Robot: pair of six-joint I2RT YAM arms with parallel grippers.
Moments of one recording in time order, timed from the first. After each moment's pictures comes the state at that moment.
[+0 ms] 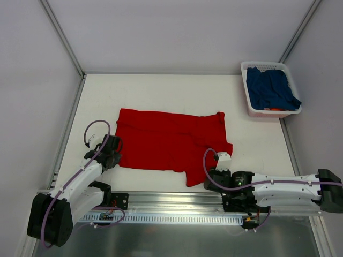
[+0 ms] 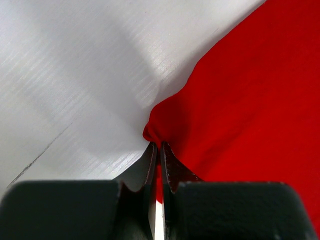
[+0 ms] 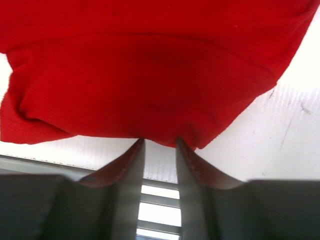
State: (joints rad) left arm -0.27 0.91 0.38 -0.59 -0.37 -1.09; right arm 1.42 0.85 0.41 -0.84 0.59 1.19
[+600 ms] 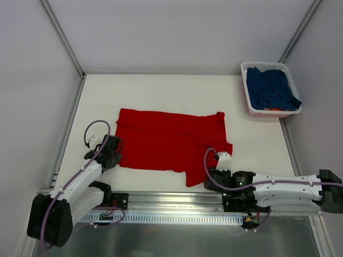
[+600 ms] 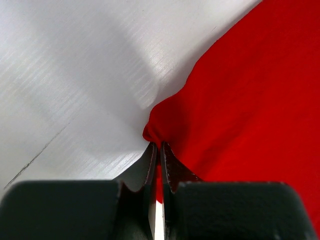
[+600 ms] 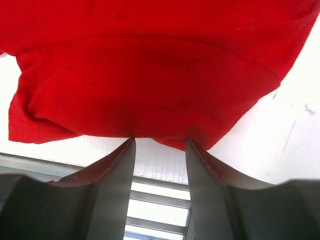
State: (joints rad) left arm -0.27 0.91 0.37 -0.59 -0.37 -1.09; right arm 1.42 0.84 0.41 -0.83 0.59 1.19
